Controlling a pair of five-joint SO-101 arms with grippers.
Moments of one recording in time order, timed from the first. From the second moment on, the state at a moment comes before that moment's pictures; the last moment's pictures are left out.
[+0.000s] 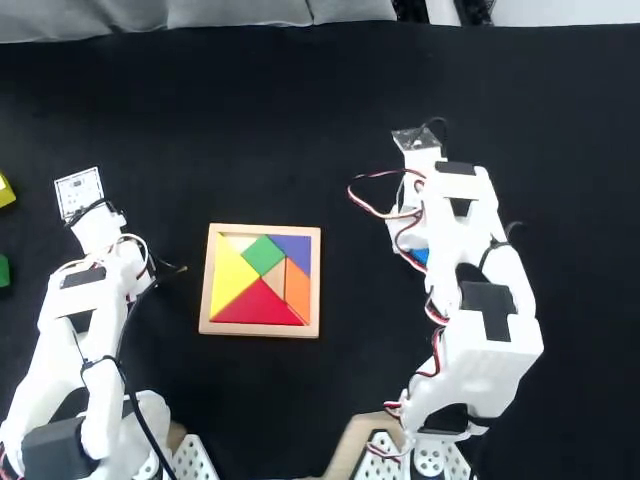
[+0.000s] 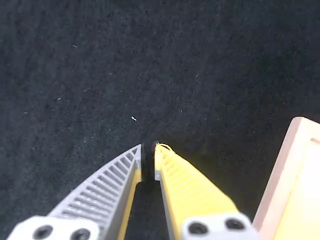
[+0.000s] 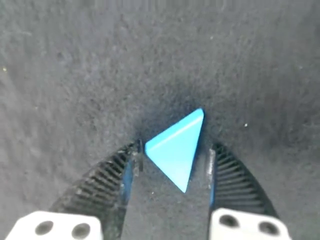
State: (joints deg) left arm -19.1 -23.7 64.6 27.5 4.8; right arm 4.4 17.3 17.1 62.2 13.7
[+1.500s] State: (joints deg) left arm -18.9 -23.7 64.6 27.5 4.8; right arm -32.7 16.7 -5.6 76.3 49.4
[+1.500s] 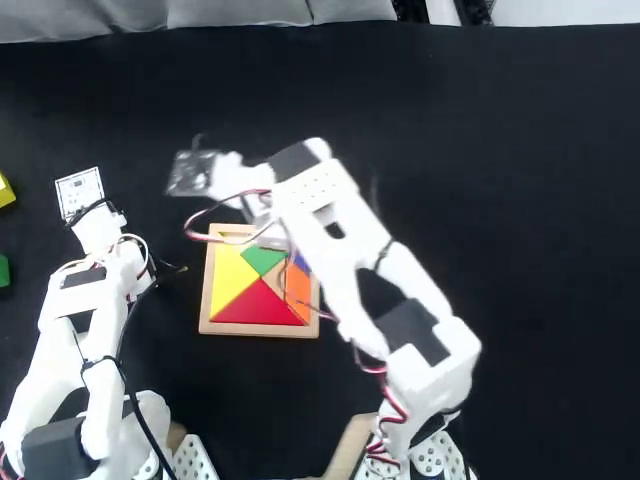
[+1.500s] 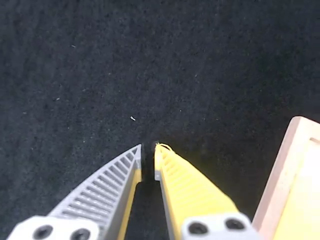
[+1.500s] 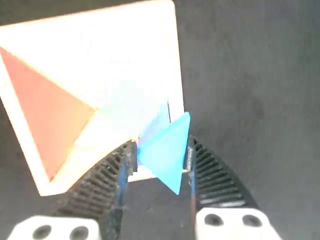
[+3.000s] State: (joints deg) left arm -18.9 -23.7 64.6 27.5 4.8; right arm -38.5 30.7 -18.5 76.9 50.1
